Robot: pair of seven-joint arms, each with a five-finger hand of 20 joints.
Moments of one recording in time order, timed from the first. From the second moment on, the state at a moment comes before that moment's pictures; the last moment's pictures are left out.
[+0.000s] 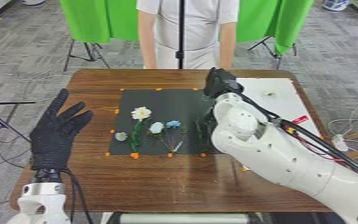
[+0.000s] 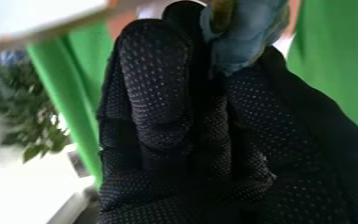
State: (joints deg) left arm 124.8 -61.9 -93.3 -119.9 40.2 6.0 26.6; right arm -48.3 -59.8 25.2 -89.7 -118.4 11.8 50.6
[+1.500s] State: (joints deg) left arm 124.9 -61.8 -93.5 -119.9 40.2 6.0 26.4; right arm -53.0 -60.3 25.3 -95.3 -121.1 -0.2 57.6
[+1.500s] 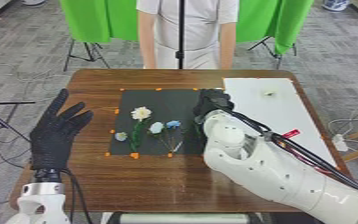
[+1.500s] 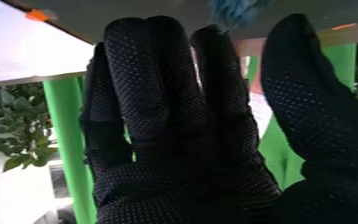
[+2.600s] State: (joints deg) left arm 127.0 -66.8 -98.4 -120.1 42.7 4.1 22.3; right arm -102.9 -66.6 89.8 -120.3 -44.7 10.6 15.8
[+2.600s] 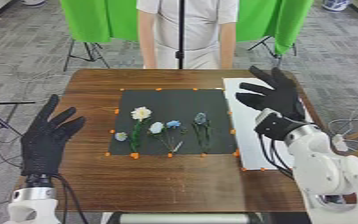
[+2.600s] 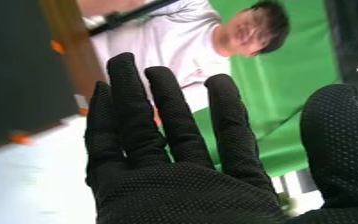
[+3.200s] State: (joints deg) left arm 125.9 -67.8 -97.5 -119.1 43.4 3.2 21.8; right arm -114.9 -68.8 88.8 -121.7 -42.6 8.6 5.3
